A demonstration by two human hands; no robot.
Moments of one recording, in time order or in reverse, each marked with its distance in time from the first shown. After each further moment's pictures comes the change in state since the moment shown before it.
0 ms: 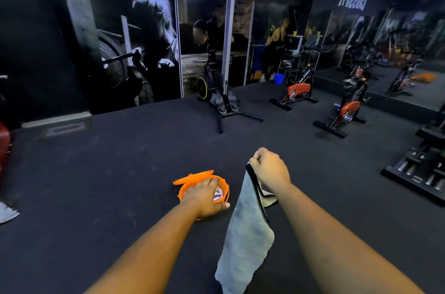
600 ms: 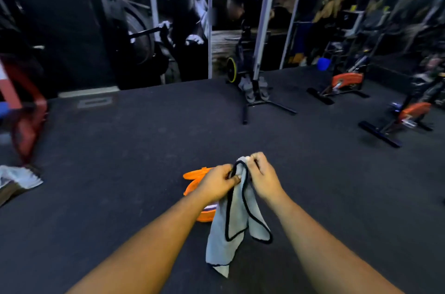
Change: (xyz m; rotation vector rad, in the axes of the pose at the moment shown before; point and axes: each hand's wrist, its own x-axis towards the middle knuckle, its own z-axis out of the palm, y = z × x) left_hand 0.234 0.014 -0.027 -0.549 0.235 -0.091; right_hand 0.220 0.058 0.091 0.540 -0.234 -0.210
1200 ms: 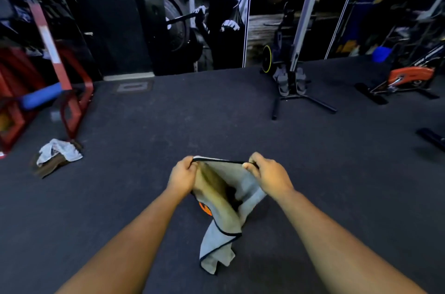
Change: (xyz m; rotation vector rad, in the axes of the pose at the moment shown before) left_hand 0.044 -0.060 -0.034 -0.063 0.474 -0.405; right_hand 0.116 0.058 -0.020 -0.513 -0.333 -0.235
